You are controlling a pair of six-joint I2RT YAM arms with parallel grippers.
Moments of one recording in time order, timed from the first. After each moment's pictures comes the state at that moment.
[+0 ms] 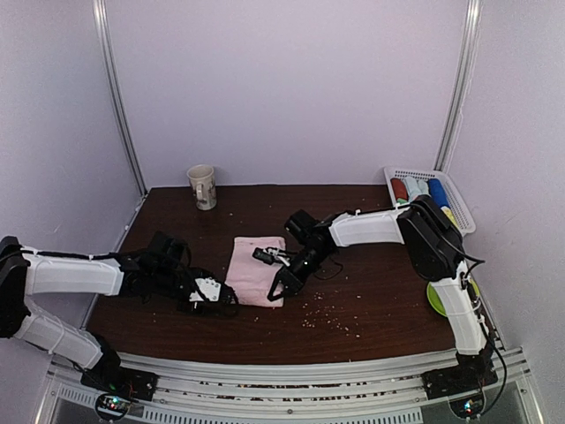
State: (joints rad) left arm -0.64 1.31 0.56 -0.12 0.33 1.09; right arm 0.77 2.33 1.71 -0.60 -0.83 -0.21
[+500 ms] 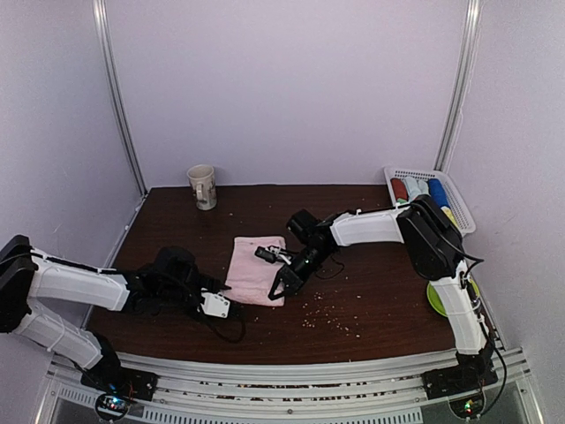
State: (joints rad) left arm -0.78 1.33 0.46 0.14 0.09 1.20; right arm 0.76 2.34 1.71 -0.60 -0.86 -0.15
